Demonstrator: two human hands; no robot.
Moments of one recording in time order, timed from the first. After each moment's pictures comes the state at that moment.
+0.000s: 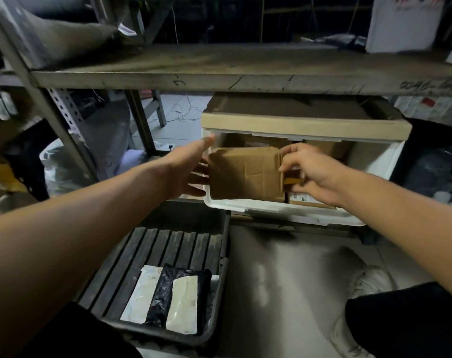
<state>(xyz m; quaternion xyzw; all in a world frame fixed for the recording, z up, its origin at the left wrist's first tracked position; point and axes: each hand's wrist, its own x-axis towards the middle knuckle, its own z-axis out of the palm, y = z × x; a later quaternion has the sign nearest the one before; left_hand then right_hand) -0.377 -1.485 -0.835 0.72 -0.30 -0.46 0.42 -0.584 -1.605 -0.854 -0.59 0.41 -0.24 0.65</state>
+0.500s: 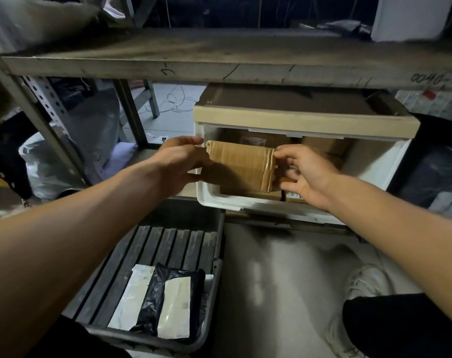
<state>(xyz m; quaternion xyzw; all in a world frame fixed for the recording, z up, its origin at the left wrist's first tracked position) -0.369 -1.512 -0.849 0.66 -0.26 -0.44 0.55 -0.570 -1.616 -0.869 -0.50 0.44 -0.30 0.68</state>
